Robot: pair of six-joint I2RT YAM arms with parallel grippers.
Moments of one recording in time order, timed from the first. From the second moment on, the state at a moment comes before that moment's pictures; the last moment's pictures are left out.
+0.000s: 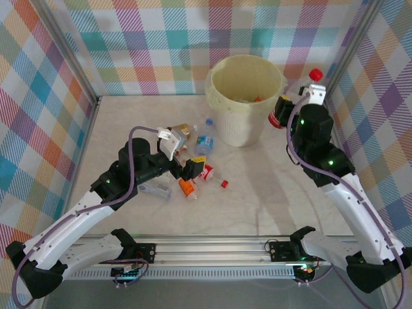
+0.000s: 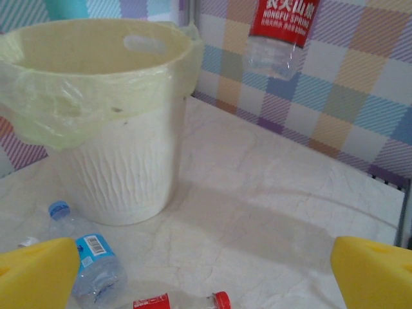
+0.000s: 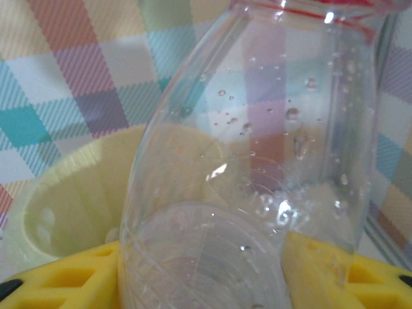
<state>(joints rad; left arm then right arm) -0.74 0.92 0.97 -0.26 0.15 -0.03 0.48 1.06 1.33 -0.42 0.53 0.20</state>
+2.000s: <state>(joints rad) -0.73 0.96 0.96 -0.27 -0.03 0.00 0.39 2.15 2.55 -0.99 -0.01 0.10</state>
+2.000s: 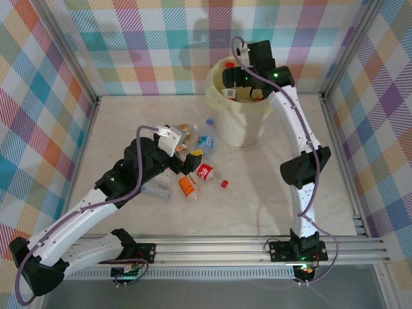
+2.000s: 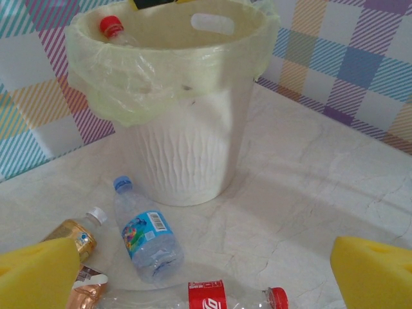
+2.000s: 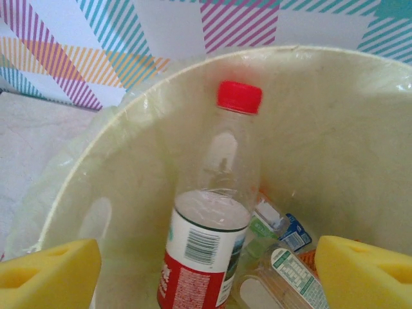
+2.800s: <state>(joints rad) -0.73 0.96 1.05 -0.44 0.18 0.12 0.52 1.62 1.98 -0.94 -0.12 0.08</state>
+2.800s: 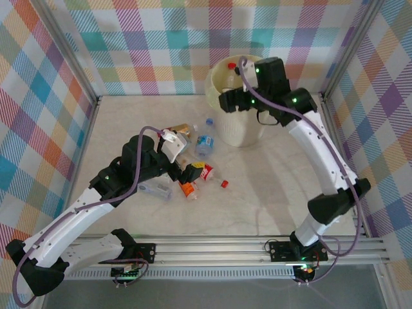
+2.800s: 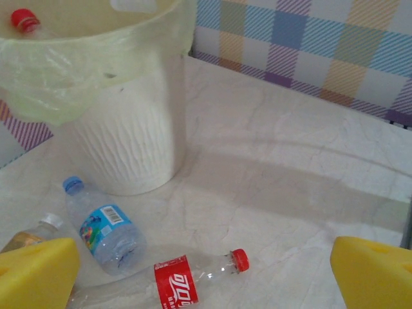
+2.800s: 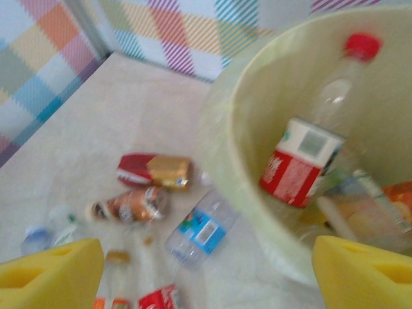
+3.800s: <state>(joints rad) -0.73 1.12 1.16 -0.66 0.36 0.21 0.73 1.55 1.22 -0.67 -0.25 0.07</state>
